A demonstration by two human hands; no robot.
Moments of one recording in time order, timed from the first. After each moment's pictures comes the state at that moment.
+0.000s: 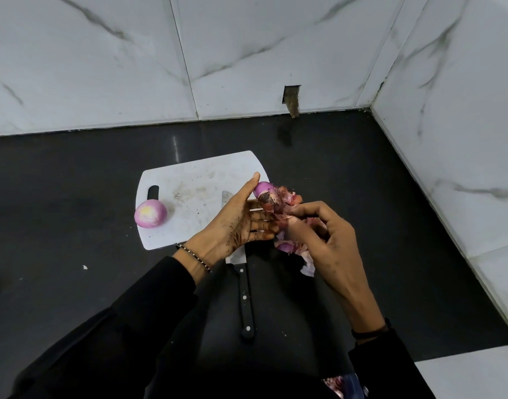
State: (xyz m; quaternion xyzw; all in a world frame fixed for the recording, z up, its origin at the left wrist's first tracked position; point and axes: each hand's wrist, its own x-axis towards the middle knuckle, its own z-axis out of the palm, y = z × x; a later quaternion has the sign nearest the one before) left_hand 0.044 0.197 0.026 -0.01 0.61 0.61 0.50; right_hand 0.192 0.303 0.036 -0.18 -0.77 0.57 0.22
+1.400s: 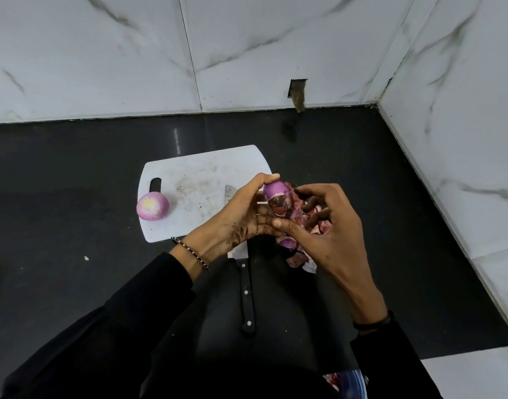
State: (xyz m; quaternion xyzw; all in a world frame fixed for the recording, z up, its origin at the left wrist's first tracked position) left_hand 0.055 0.193 0.052 0.04 0.59 0.65 0.48; right_hand 0.181 0.313 0.033 -0.12 -0.85 0.44 0.27
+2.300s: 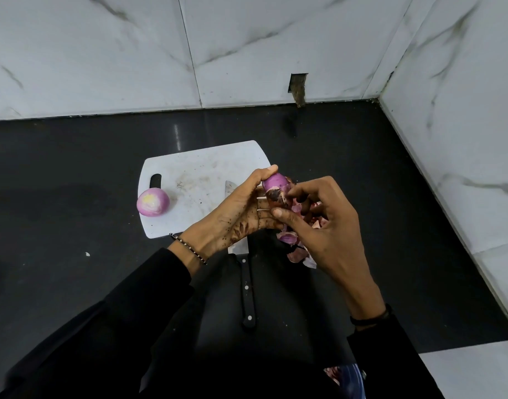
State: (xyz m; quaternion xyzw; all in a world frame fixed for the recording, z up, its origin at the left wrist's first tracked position) left_hand 0.058 0.189 0.058 0.05 0.53 0.67 0.52; right_hand 0.178 0.306 0.037 -0.10 -0.84 0.46 0.27
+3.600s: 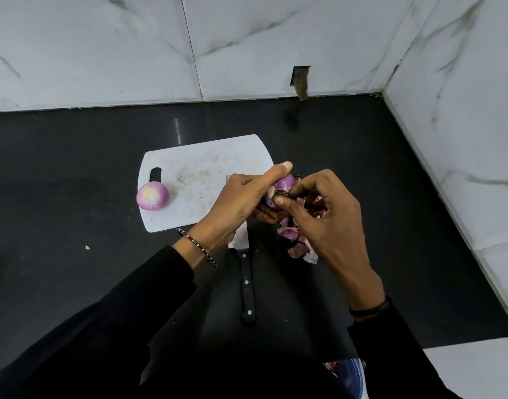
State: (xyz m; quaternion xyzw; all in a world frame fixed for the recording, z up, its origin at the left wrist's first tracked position) left_hand 0.060 0.191 0.058 0.13 0.71 0.58 0.38; right_hand 0.173 0.306 0.039 -0.13 -0.86 0.41 0.27
